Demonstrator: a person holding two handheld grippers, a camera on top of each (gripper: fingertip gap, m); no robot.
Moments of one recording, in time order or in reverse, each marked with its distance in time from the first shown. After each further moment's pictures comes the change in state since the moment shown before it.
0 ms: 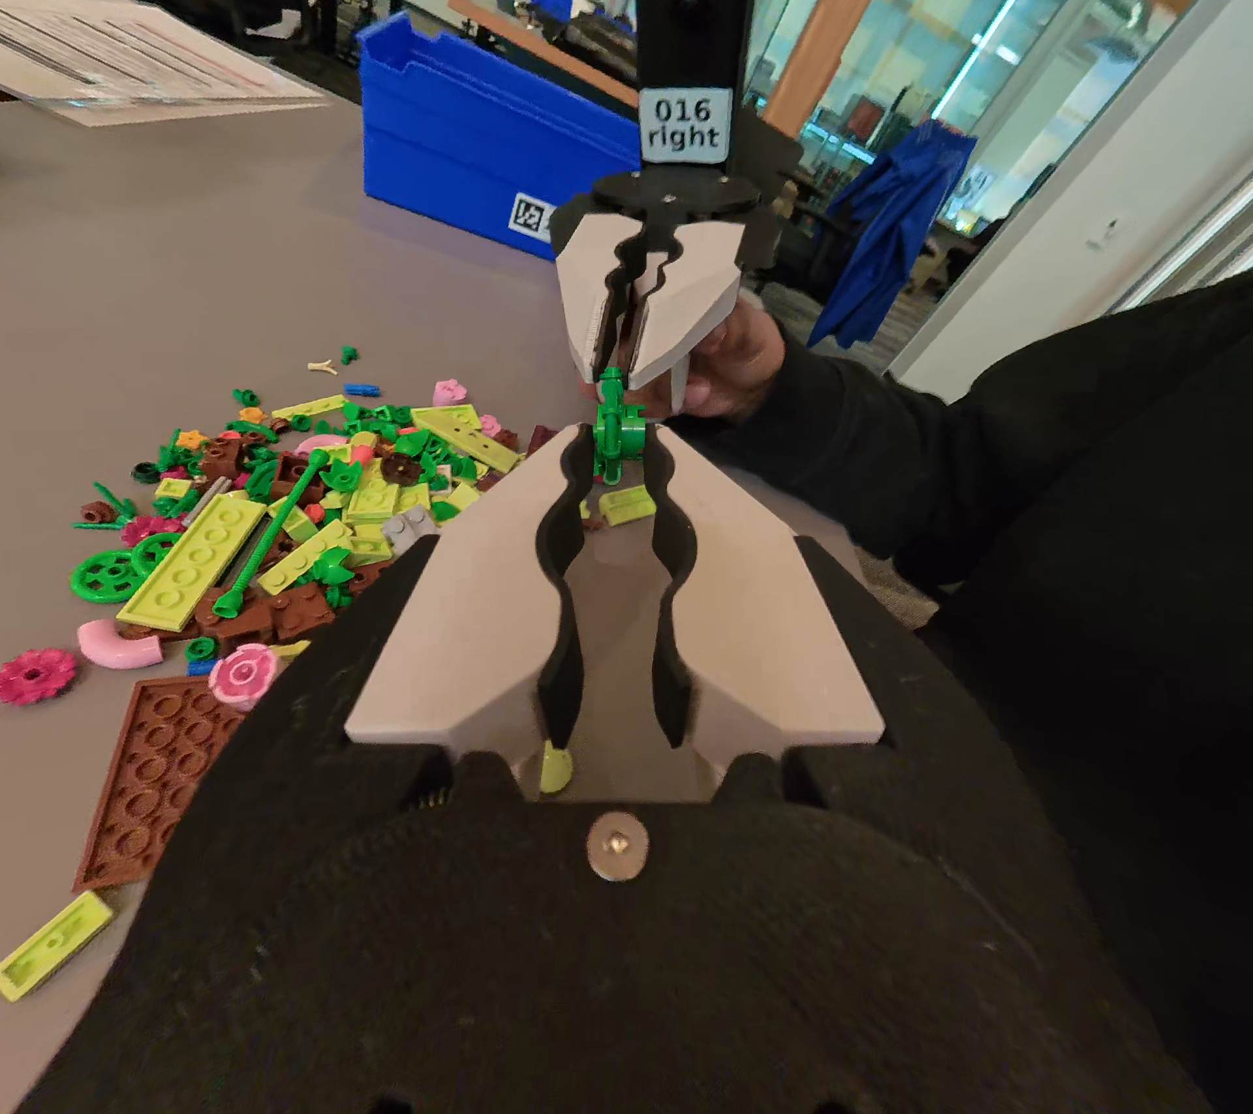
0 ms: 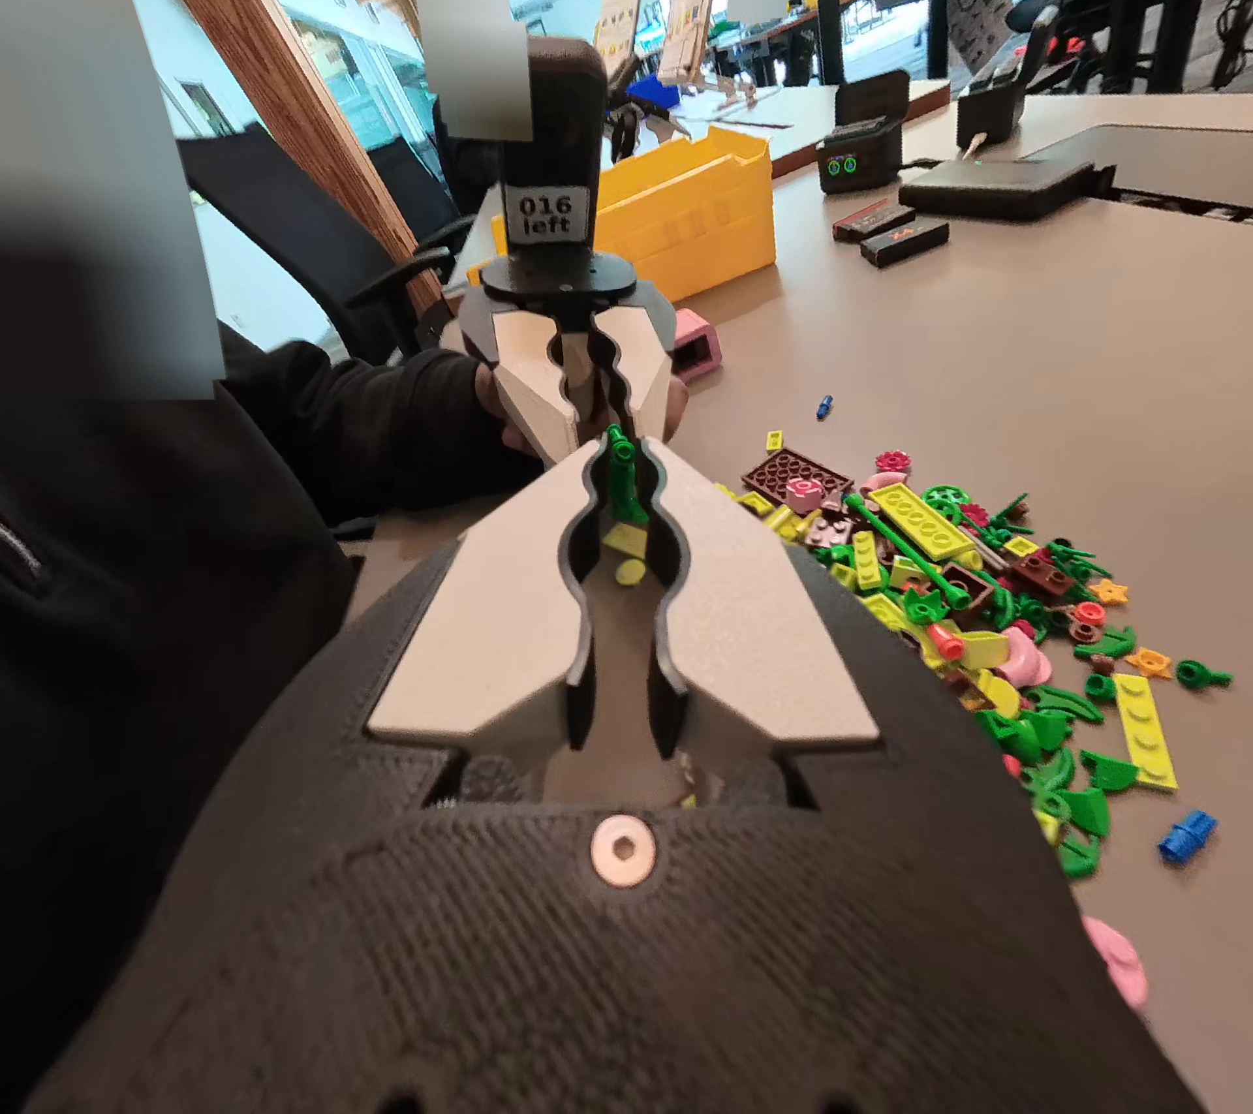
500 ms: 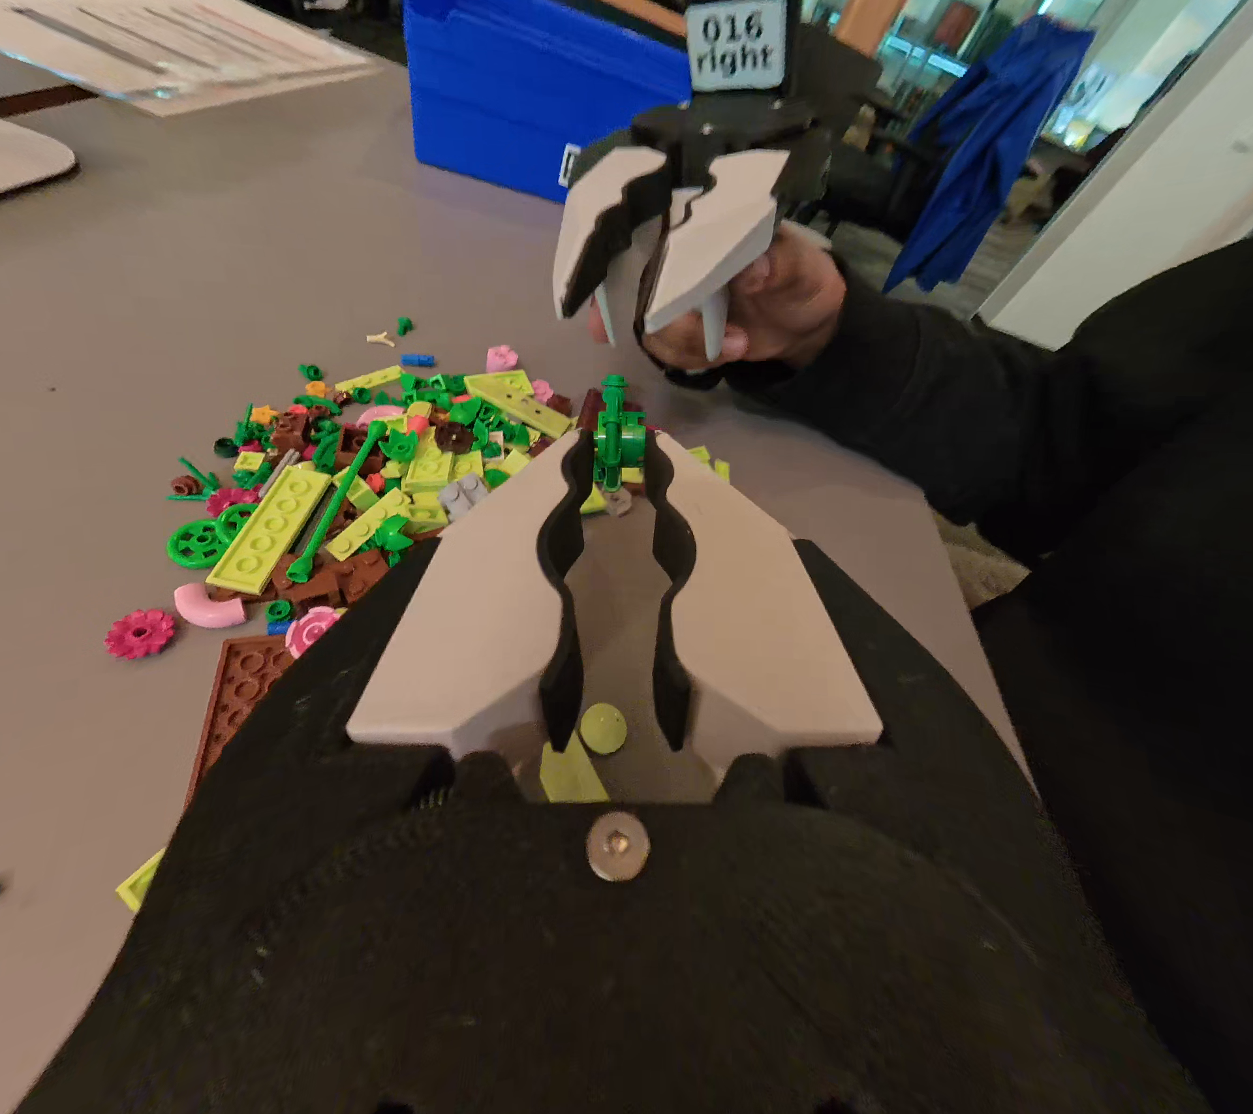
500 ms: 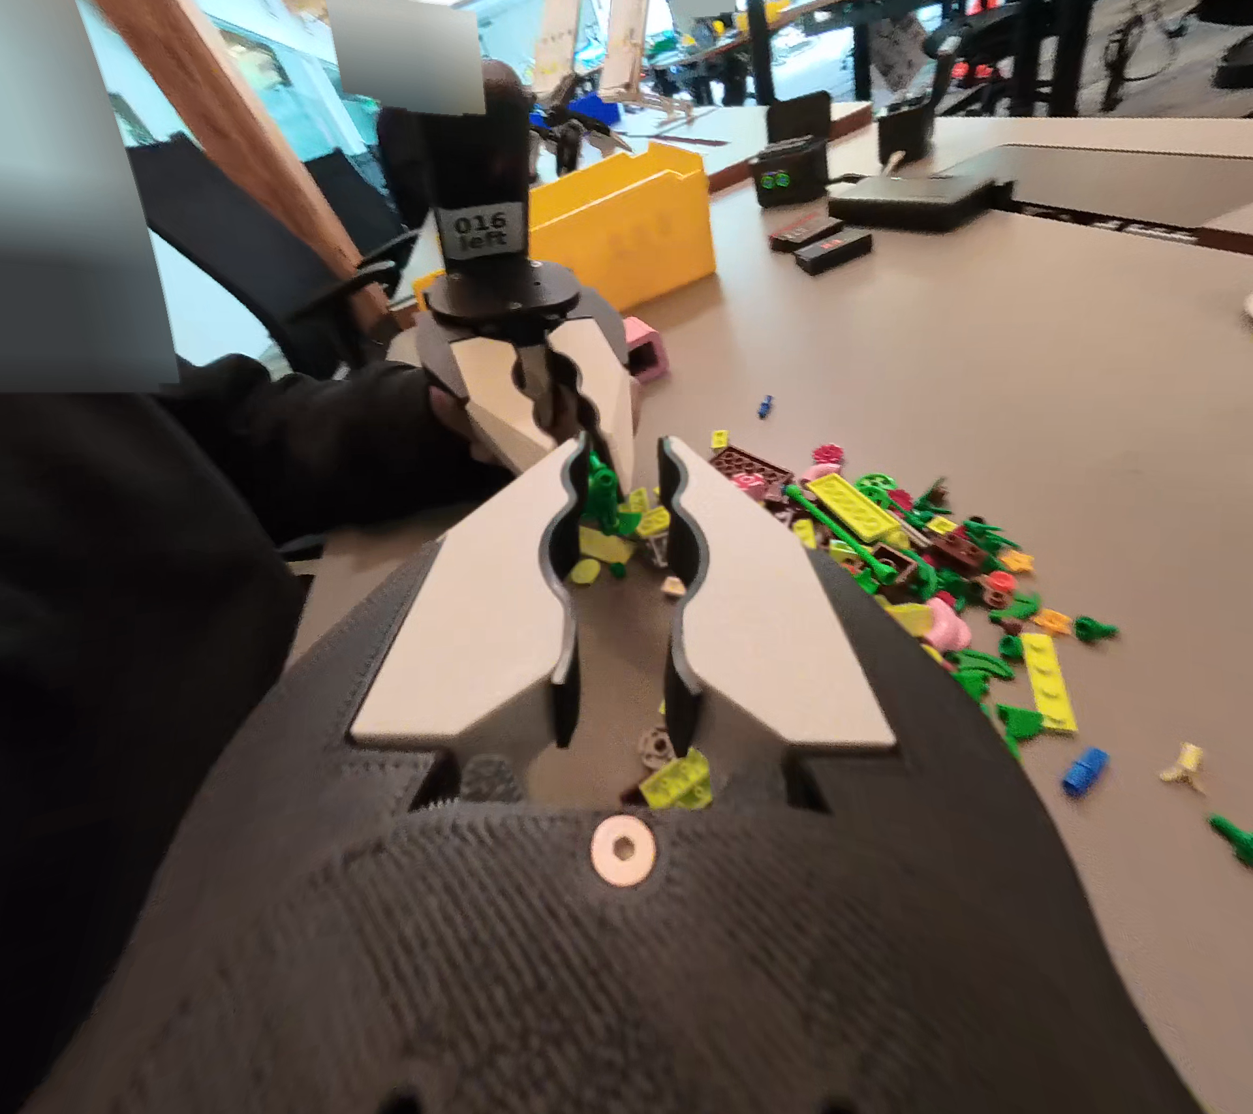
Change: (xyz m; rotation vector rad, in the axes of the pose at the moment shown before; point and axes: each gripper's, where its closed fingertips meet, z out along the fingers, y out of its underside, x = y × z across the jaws) left arm -0.014 0.012 -0.001 -0.071 -0.092 0.083; right arm 0.017 -0.001 -0.007 0.012 0.085 -0.015
